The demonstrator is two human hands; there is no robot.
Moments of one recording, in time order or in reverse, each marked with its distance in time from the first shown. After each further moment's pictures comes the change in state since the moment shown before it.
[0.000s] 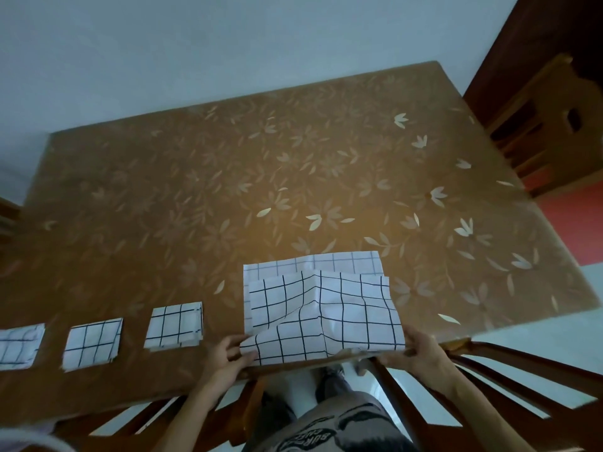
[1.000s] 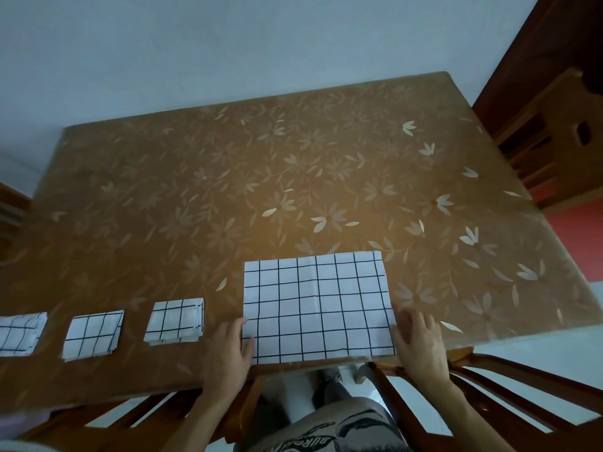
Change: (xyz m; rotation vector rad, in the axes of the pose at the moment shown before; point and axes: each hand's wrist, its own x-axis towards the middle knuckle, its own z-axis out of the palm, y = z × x) left_hand -0.004 0.003 0.027 0.638 0.475 0.503; right_hand 0.039 0.029 0.012 -0.697 0.643 -0.057
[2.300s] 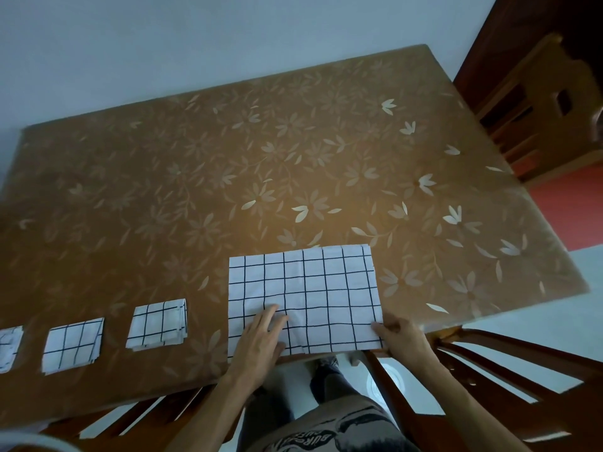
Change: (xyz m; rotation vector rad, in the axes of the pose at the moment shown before) left_hand 0.016 0.047 0.041 0.240 -0.292 0.411; right_hand 0.004 0.012 0.002 0.297 -0.439 0.334
